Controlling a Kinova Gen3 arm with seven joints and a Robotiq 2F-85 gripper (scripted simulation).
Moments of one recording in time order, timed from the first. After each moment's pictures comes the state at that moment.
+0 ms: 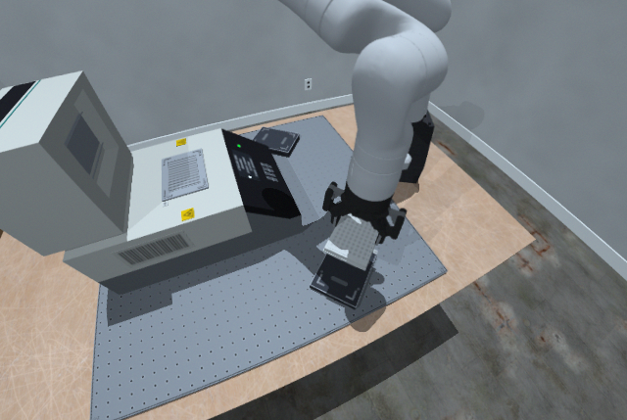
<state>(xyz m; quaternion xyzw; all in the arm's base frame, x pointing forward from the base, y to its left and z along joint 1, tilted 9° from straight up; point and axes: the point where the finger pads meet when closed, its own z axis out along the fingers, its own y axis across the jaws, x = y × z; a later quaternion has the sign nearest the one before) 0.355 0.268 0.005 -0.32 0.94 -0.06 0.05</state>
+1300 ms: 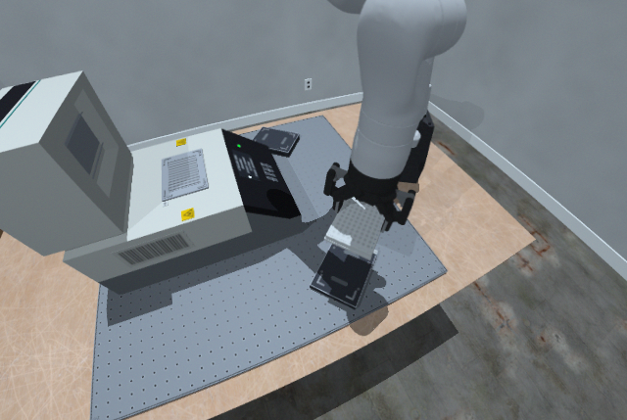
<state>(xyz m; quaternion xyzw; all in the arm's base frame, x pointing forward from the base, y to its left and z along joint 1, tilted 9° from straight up) 0.349 0.272 0.051 -0.32 0.94 -0.06 0.05</state>
